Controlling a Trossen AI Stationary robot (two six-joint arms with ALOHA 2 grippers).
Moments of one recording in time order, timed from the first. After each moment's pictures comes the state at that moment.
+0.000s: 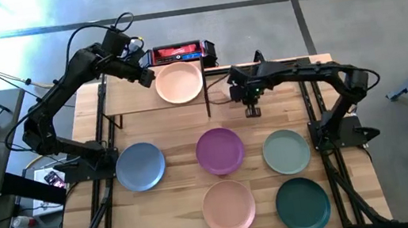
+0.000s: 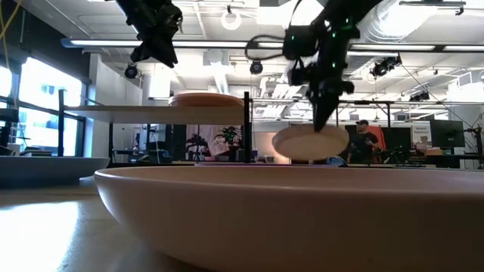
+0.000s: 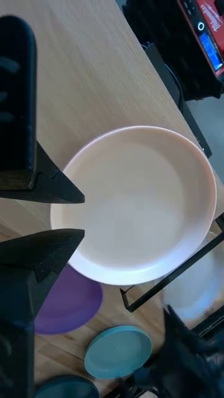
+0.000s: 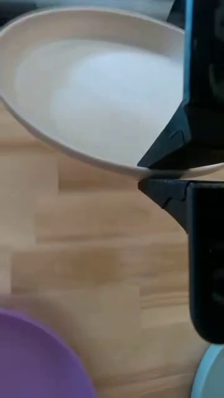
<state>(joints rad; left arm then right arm) 0.84 1.38 1.47 -1.04 0.30 -0.15 -0.44 1.64 1.26 -0.91 0.07 -0.42</state>
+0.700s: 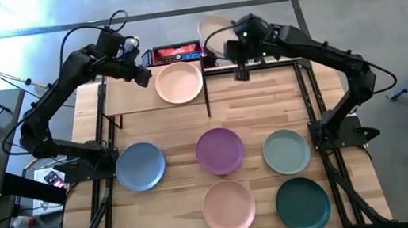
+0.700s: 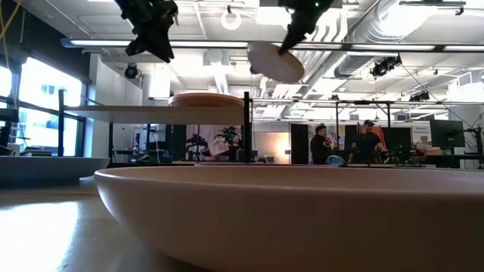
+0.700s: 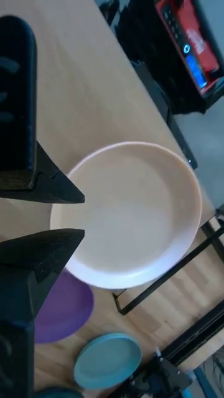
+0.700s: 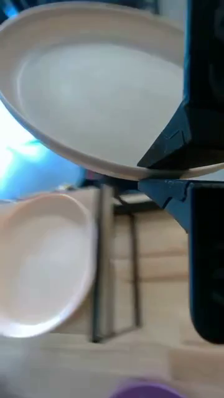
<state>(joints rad) 0.84 1.32 1.47 -1.04 0.25 -0.16 -0.52 1.59 1.73 -0.84 0.08 -0.59</state>
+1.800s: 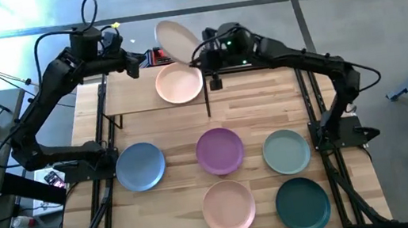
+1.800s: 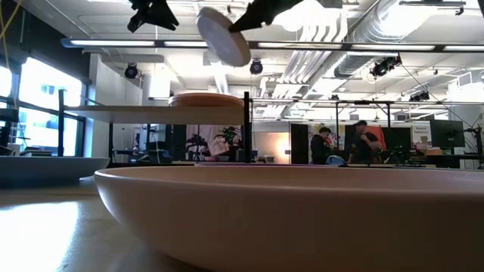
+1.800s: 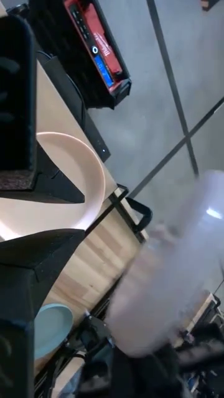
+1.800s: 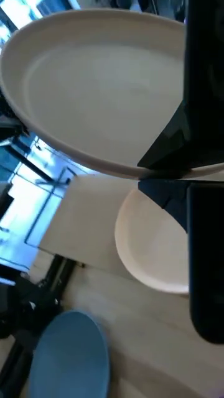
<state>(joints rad) 0.84 1.18 1.47 -0.80 0.24 -0.21 -0.39 1.74 1.77 -0.45 -0.13 -0.67</state>
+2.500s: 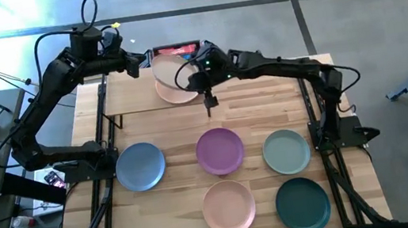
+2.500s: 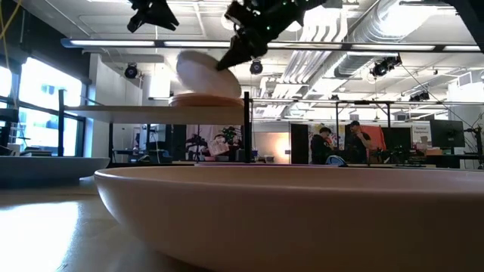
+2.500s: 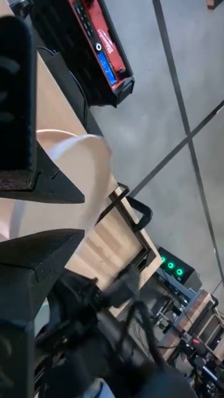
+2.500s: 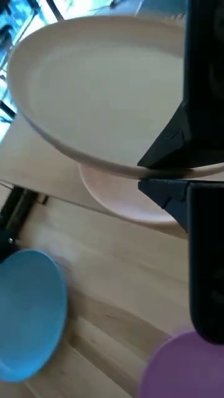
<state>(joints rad) 0.84 1.18 1.47 -0.80 0.24 -0.23 -0.35 1.90 1.77 -0.53 -0.21 -0.68</state>
